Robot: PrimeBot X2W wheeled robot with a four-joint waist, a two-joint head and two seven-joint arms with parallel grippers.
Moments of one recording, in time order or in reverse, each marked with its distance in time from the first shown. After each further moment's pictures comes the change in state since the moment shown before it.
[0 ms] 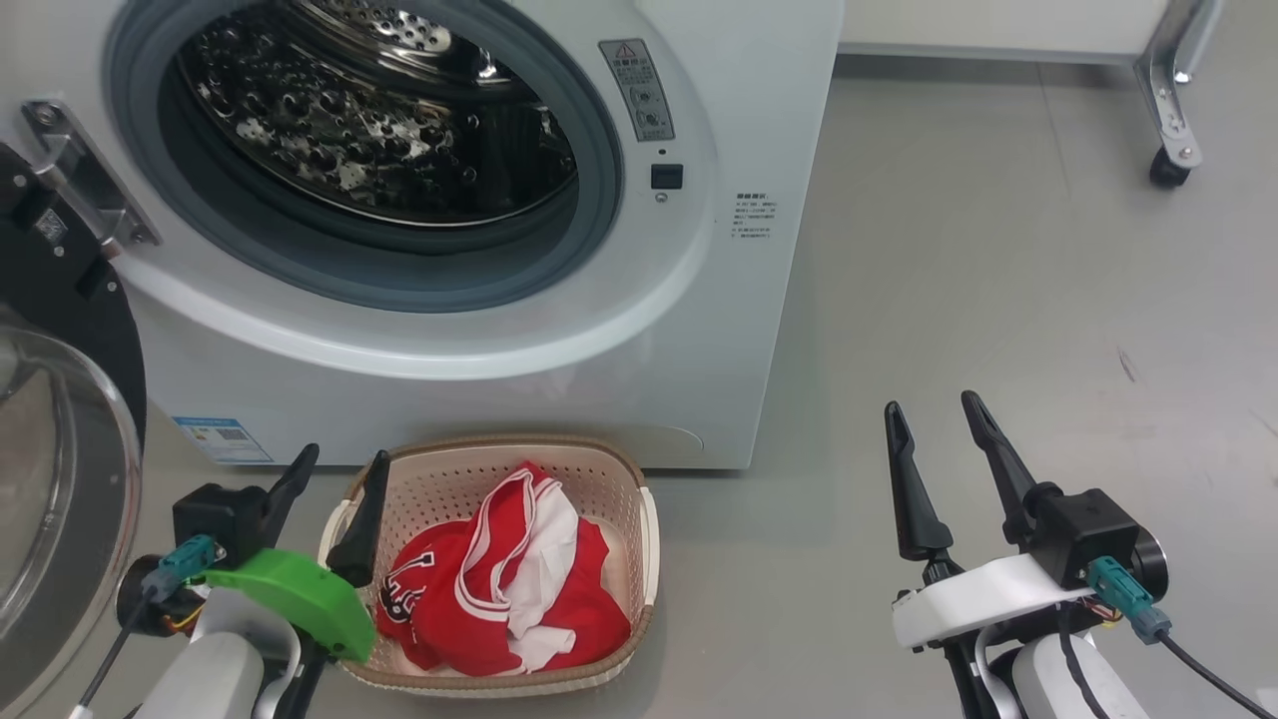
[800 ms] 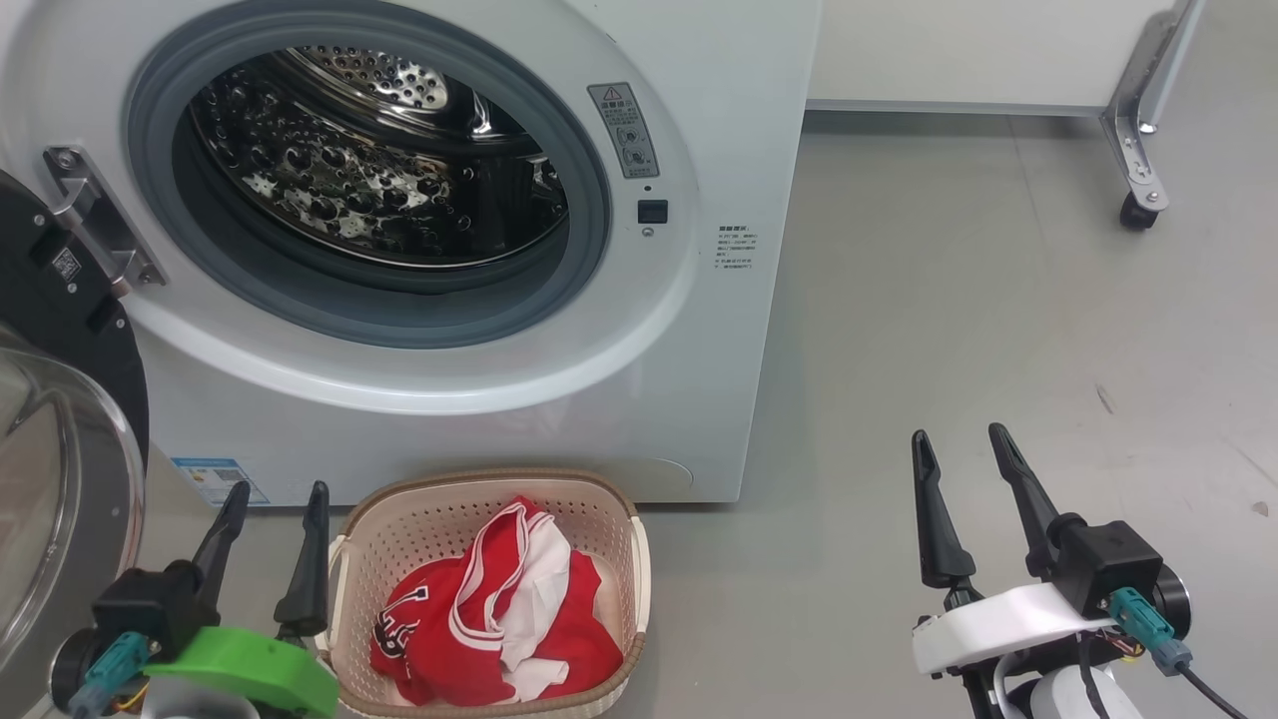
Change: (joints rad) left arm 0.263 -0.017 0.234 -0.332 0.108 0.043 -0.002; right arm 0.067 0.004 -0.038 -0.023 0.000 0.027 0.000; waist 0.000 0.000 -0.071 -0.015
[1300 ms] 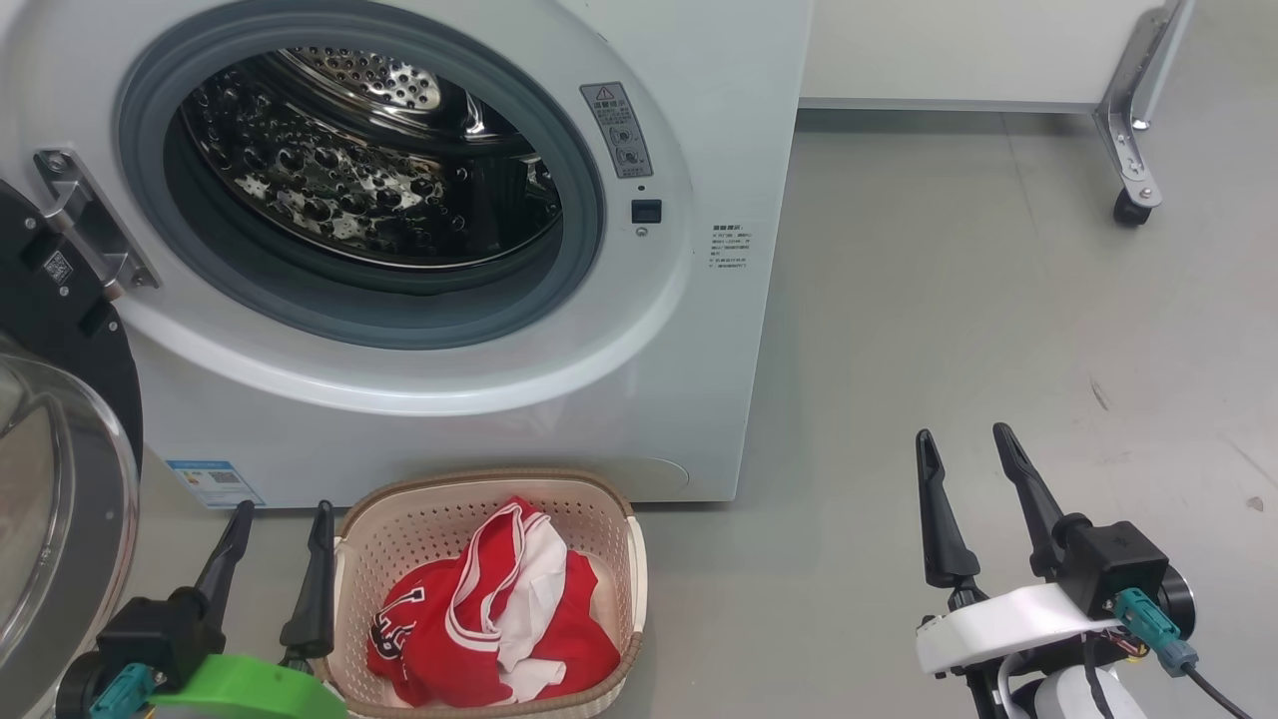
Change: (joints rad) left arm 0.068 -0.036 0.048 -0.062 0.051 -0.010 0.000; right arm 0.005 0.001 -0.010 -0.005 -0.002 0.013 0.000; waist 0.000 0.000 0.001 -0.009
